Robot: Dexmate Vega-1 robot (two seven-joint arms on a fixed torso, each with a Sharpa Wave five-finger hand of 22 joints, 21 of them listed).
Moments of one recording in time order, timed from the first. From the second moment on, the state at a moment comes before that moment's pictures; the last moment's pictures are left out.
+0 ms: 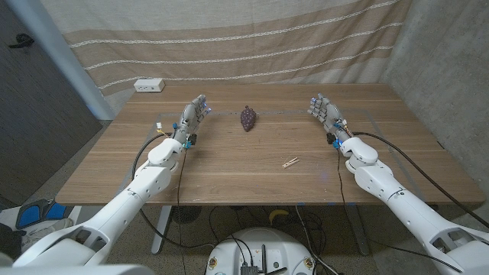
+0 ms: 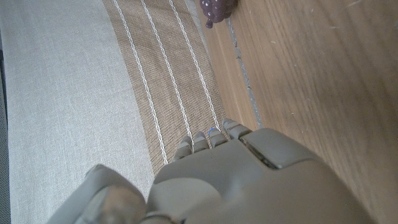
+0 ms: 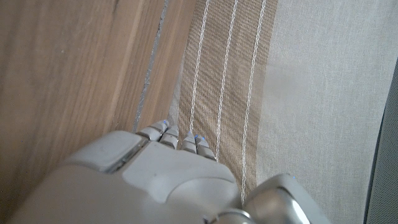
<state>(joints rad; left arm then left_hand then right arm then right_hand) 0.82 0.50 0.37 -1.26 -0.68 -0.30 -0.10 0.11 0.11 0.71 0.04 0.18 0.04 -0.05 0.17 0.17 -0.02 -0.07 0.18 0.18 -0.03 -0.03 0.17 0.18 0.11 -0.04 0.20 0.17 -0.86 -0.51 -0.36 -1.32 0.69 0.28 0.06 0.44 0.19 0.41 0.02 0.21 0.35 0.06 0.19 0.19 0.30 0.01 0.18 0.30 0.22 -0.02 0.21 0.49 0.30 0.01 0.40 0.17</state>
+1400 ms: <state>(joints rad) 0.91 0.53 0.33 -1.35 -0.70 -0.38 -0.11 0.09 0.10 0.68 0.02 0.18 0.05 -0.08 0.18 0.17 -0.02 -0.08 0.19 0.18 -0.03 -0.03 0.17 0.17 0.12 -0.02 0.20 0.18 -1.04 -0.55 -0.26 -1.51 0.58 0.44 -0.14 0.42 0.13 0.42 -0.04 0.19 0.38 0.10 0.20 0.19 0.35 0.06 0.20 0.26 0.28 0.03 0.22 0.44 0.34 0.09 0.36 0.17</state>
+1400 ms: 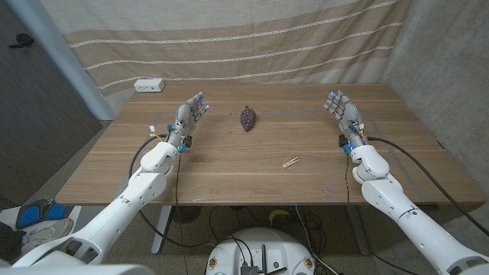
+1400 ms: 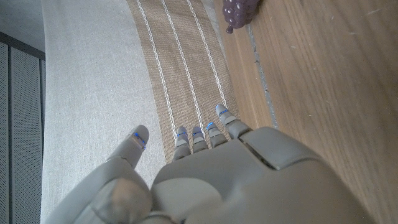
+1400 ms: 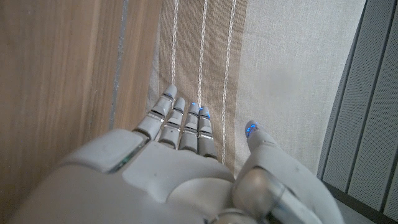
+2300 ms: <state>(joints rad) 0.97 0.57 0.31 -1.43 -0.69 -0.39 -0.08 0.09 0.10 0.68 0.00 0.18 0.06 -0.09 0.18 0.17 -0.02 -0.07 0.19 0.18 -0.03 -0.03 0.17 0.17 0.13 -0.01 0.20 0.18 -1.19 -0.69 -0.18 -1.76 0.36 0.36 -0.27 0.43 0.13 0.41 -0.07 0.20 0.39 0.09 0.20 0.19 0.36 0.05 0.21 0.25 0.30 0.02 0.24 0.44 0.35 0.10 0.35 0.17</state>
